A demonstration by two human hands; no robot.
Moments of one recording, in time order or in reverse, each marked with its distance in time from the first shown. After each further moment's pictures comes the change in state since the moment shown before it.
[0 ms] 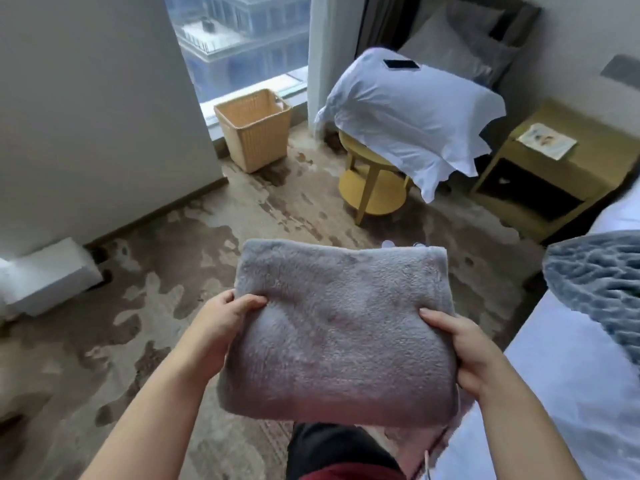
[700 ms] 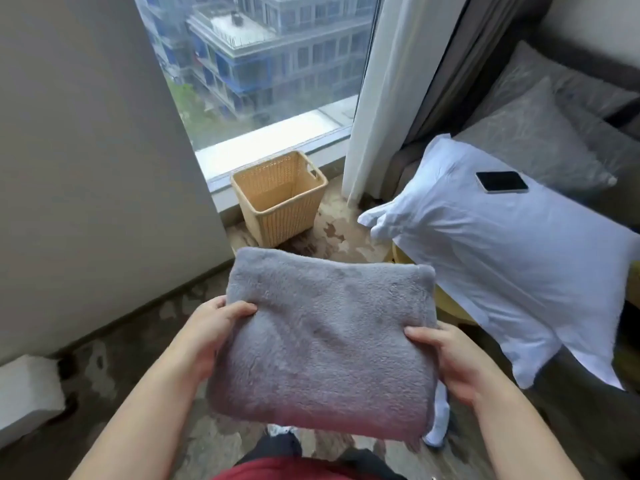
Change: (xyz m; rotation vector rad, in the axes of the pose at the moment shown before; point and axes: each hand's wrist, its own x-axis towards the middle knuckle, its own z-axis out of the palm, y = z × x) left_hand 0.524 0.359 -0.039 -0.029 0.060 -0.078; right_hand 0.513 -0.333 0.254 -0.163 -0.087 0.100
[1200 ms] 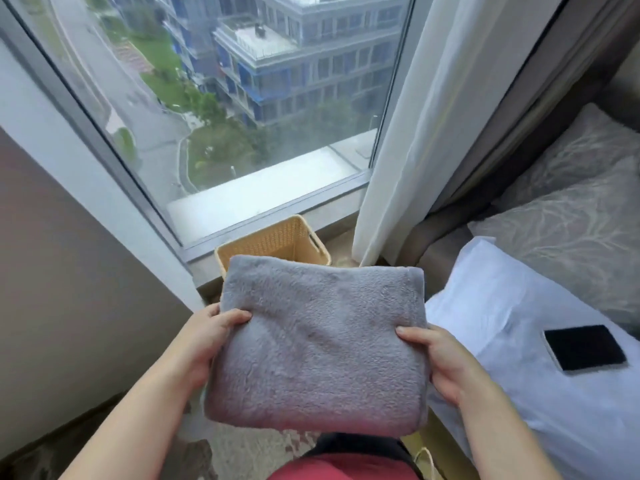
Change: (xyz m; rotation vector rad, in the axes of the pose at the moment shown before) left_hand 0.308 0.250 0.092 -0.045 0.091 0.012; right_hand 0.335 -0.277 0.018 0.011 -0.012 0.027
